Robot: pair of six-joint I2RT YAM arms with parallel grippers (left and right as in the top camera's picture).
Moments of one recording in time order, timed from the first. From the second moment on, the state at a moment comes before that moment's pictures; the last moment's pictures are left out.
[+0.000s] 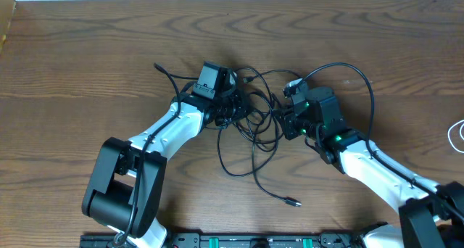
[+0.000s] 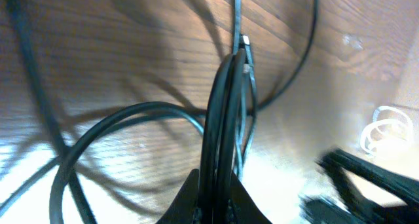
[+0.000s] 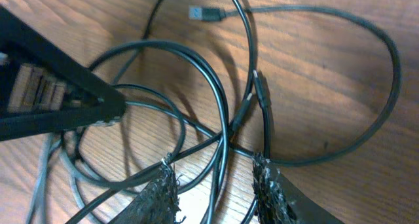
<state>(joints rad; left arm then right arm) -0.39 1.77 1.02 -0.25 0.51 -0.77 0.43 1.50 0.67 0.08 -0.21 0.14</state>
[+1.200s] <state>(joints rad) -0.39 1.77 1.02 -0.21 0.58 -0.77 0.46 1.65 0.67 0.09 -0.23 0.06</state>
